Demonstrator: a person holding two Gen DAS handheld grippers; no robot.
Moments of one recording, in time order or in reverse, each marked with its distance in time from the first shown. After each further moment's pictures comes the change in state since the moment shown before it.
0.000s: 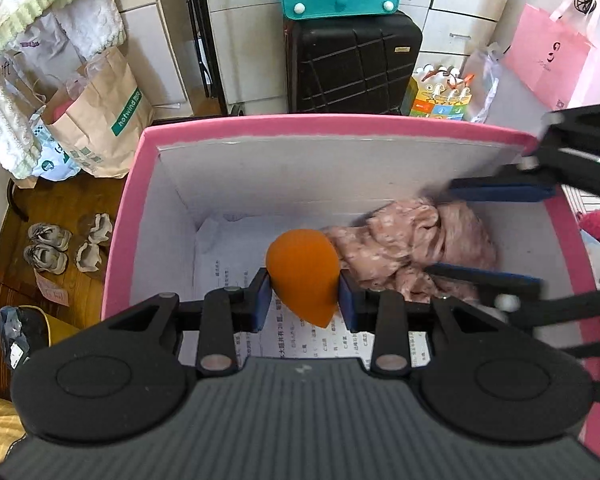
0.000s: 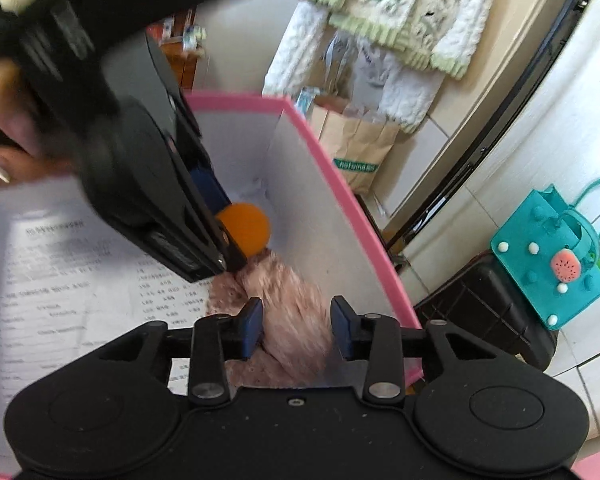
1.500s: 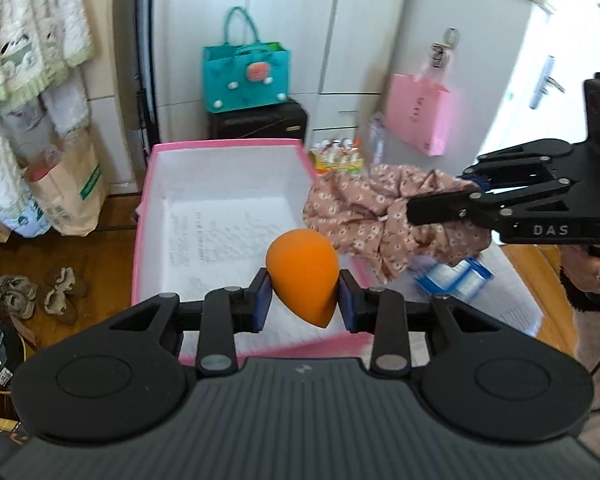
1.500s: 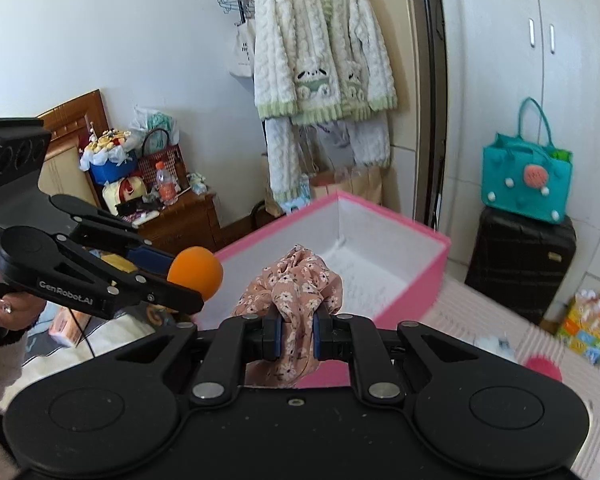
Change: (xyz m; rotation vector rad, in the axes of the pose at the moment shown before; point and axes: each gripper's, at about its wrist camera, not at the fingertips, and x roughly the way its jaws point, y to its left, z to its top) left arm -0.209 -0.037 -0.166 0.103 -0.314 -0.211; right arm -0.194 0.089 -0.064 0.494 -0.282 0.073
